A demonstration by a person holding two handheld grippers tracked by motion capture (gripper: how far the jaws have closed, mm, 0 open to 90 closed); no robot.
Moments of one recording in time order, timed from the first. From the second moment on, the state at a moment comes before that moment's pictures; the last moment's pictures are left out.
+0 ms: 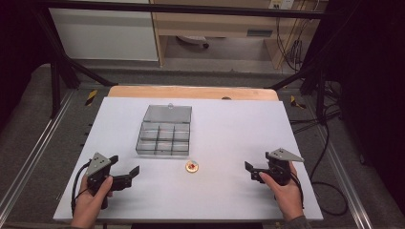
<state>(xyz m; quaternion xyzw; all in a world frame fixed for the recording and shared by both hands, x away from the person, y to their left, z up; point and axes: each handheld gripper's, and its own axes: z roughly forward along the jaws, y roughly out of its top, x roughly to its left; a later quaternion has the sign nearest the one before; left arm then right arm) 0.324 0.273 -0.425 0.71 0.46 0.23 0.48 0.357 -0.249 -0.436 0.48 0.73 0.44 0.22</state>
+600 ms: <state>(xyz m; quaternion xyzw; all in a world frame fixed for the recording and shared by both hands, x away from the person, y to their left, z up) 0.326 0.268 -0.428 0.73 0.46 0.22 0.46 0.347 -0.226 -0.433 0.45 0.76 0.44 0.19</state>
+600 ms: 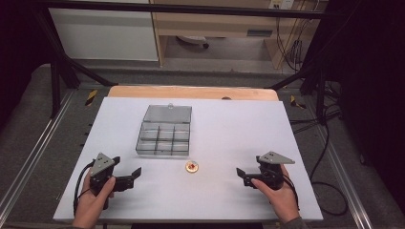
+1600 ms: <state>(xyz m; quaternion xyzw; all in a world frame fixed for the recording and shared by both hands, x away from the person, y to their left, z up) 0.328 0.270 -0.431 0.74 0.46 0.22 0.44 0.376 -0.122 -0.393 0.38 0.83 0.39 0.15</state>
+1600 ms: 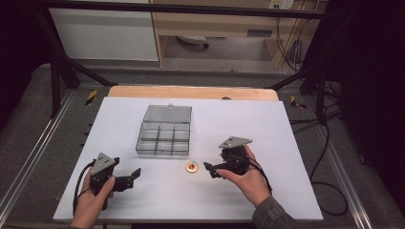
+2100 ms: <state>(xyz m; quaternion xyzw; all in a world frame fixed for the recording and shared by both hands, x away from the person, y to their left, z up) 0.328 0.273 -0.431 0.73 0.47 0.22 0.44 0.384 -0.089 -0.413 0.38 0.83 0.39 0.12</state>
